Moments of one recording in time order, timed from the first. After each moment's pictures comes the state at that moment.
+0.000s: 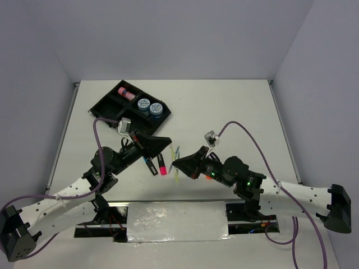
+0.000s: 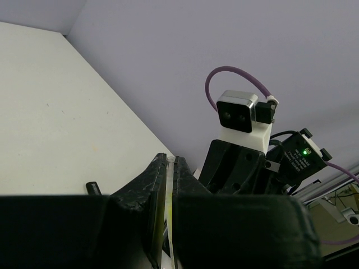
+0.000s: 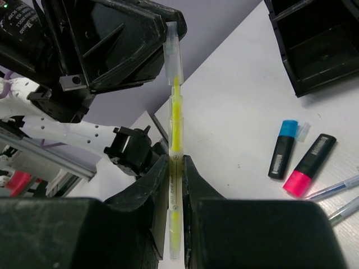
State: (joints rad) left arm -0.80 0.77 0.48 0.56 0.11 -0.79; right arm 1.17 0.77 0.45 0.38 0.13 0.67
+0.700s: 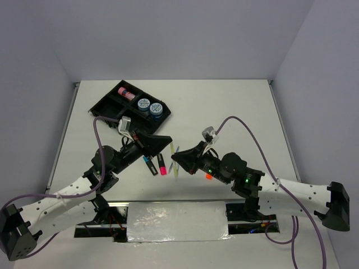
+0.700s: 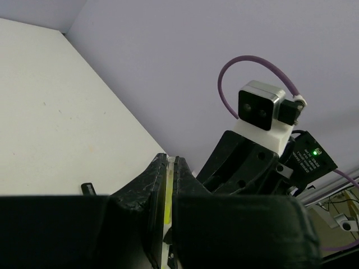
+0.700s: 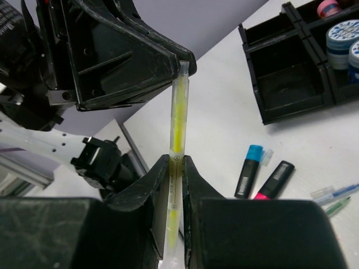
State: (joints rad) left arm -0.80 0.79 0.49 0.57 0.11 -0.82; right arm 1.17 0.82 0.53 0.36 0.19 0.51
